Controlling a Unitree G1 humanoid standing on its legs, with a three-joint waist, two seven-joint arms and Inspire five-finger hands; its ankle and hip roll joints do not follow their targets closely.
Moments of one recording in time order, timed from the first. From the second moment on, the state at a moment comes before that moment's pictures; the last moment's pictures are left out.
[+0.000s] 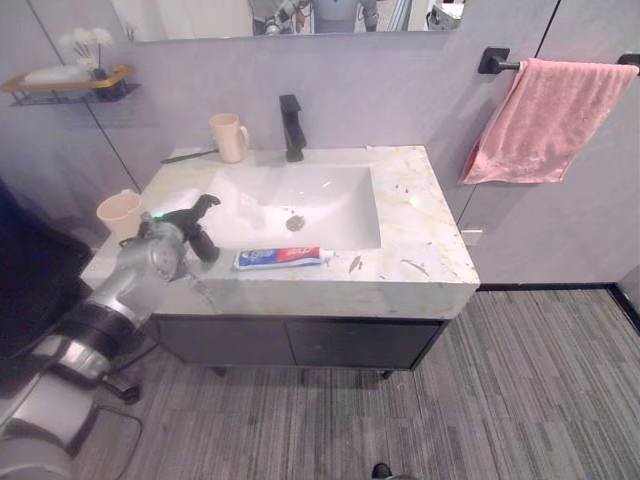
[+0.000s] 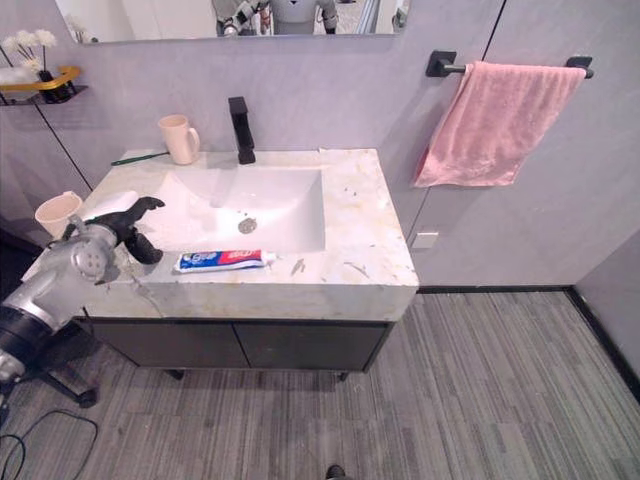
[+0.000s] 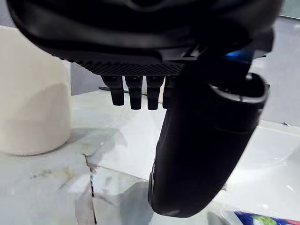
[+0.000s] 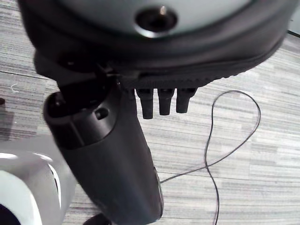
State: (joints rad) left arm -0.68 0.90 -0.50 0.35 0.31 0.34 -0.07; right arm 0.10 -0.26 0.23 1.24 0.06 0.27 0.12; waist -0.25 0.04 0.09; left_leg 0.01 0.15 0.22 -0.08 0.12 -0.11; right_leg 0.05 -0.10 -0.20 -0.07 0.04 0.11
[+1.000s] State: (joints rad) left arm -1.04 1.15 -0.46 -0.08 0.02 0.28 -0.11; right arm 0.10 -0.26 0.23 1.24 0.08 0.30 0.12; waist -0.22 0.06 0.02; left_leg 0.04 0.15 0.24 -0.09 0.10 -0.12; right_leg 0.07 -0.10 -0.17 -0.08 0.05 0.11
